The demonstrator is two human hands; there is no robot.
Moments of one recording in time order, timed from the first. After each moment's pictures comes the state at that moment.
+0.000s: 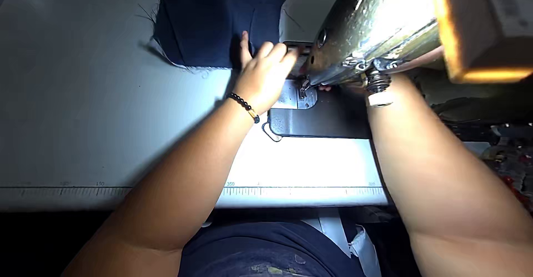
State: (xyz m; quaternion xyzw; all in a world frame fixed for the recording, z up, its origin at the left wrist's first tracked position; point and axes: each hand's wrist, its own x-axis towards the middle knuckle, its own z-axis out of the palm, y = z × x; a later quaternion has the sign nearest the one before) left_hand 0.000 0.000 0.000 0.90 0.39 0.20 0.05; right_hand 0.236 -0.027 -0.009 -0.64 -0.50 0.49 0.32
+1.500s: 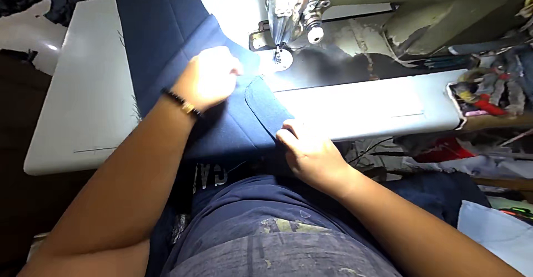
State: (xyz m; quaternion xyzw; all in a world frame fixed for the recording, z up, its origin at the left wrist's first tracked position) left_hand -0.087 -0.057 0.048 0.94 0.32 0.10 0.05; right_hand 0.105 -0.259 -0.030 -0.57 -0.78 0.02 0.24
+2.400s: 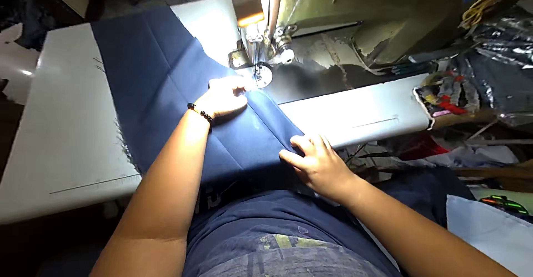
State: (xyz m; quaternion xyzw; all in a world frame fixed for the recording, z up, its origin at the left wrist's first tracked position) left_hand -0.034 -0.018 -0.010 0.92 0.24 0.15 0.28; right_hand 0.147 -0.278 -0.049 -0.59 -0.78 0.00 0.21
